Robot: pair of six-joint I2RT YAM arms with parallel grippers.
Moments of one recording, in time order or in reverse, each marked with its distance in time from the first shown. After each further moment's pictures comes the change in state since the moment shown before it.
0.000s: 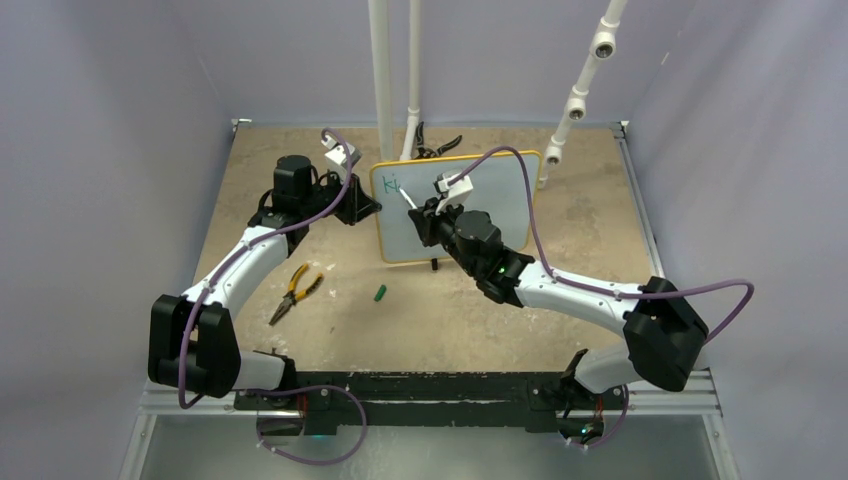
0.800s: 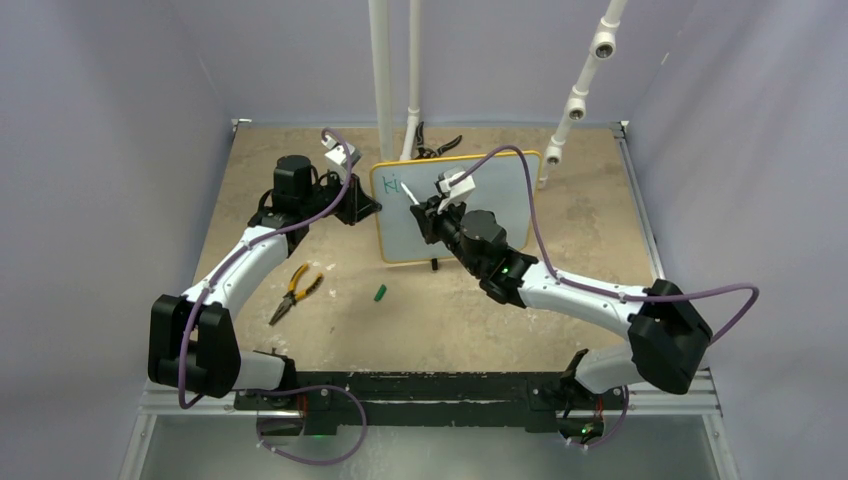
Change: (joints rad) left arm 0.000 0.000 0.000 0.000 0.000 0.000; right arm -0.003 -0.028 -0.008 0.044 -0.009 -0.068
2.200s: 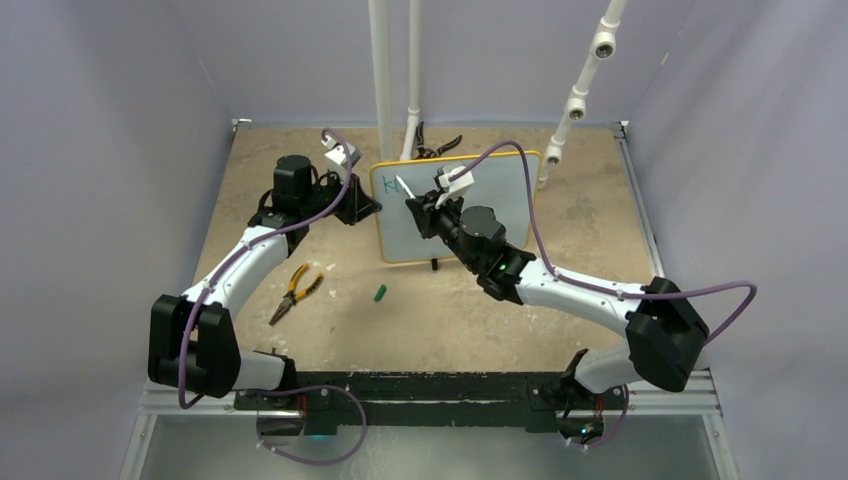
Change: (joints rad) left arm 0.000 0.000 0.000 0.000 0.000 0.000; right arm 0.000 0.021 0.030 0.023 -0.010 0.009
